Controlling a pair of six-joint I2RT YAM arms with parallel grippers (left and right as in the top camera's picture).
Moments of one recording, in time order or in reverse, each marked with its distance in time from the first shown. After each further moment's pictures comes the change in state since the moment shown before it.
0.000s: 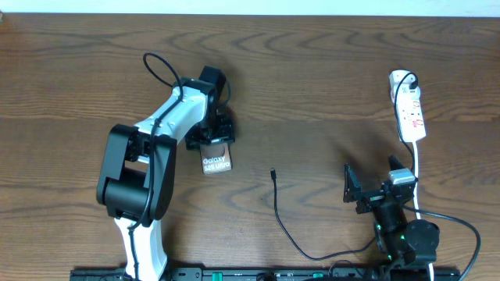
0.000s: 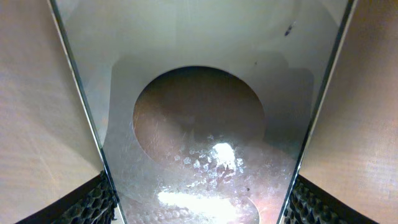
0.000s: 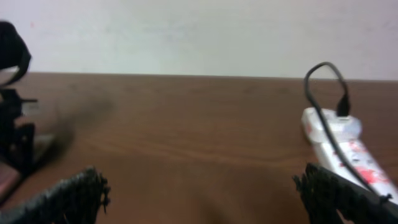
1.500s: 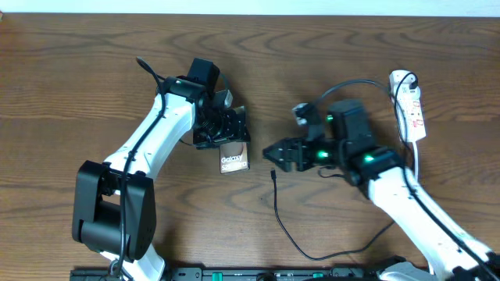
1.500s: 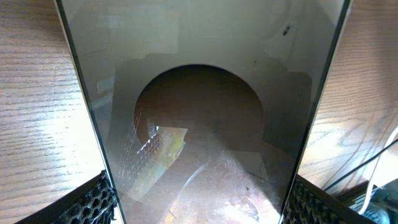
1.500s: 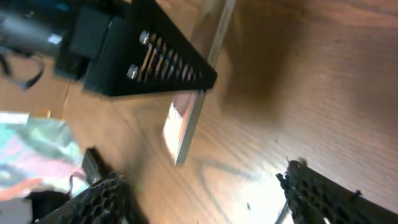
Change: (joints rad) left arm -0.008 -0.229 -0.034 -0.036 0.346 0.104; right arm 0.407 1.353 0.797 -0.157 -0.430 0.338
